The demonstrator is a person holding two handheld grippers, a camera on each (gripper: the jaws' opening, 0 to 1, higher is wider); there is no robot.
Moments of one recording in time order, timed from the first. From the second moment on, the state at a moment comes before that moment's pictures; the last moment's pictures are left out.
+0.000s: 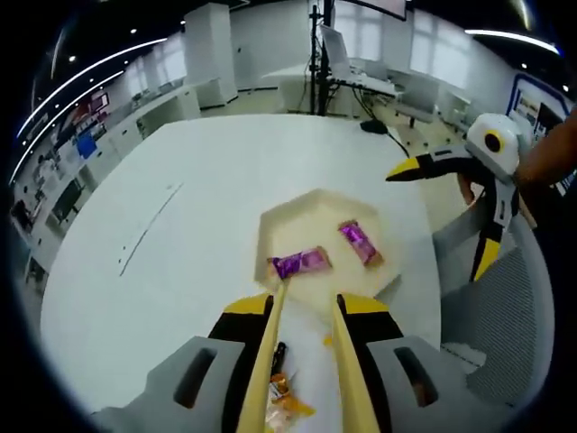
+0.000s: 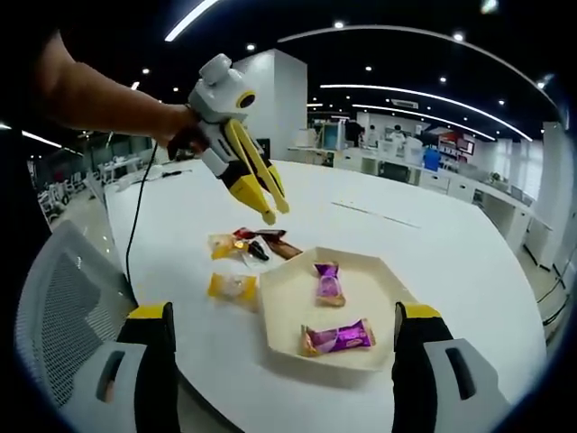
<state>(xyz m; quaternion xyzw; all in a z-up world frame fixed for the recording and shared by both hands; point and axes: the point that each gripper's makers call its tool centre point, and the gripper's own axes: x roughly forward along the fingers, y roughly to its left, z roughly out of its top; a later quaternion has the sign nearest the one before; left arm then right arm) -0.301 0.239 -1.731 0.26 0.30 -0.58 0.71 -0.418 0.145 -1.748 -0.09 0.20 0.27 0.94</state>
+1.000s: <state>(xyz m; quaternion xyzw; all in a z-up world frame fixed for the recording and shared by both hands) -0.291 0.348 -1.755 0.25 0.32 -0.52 0.75 -0.420 0.150 -1.755 -0.09 0.21 0.29 0.93</state>
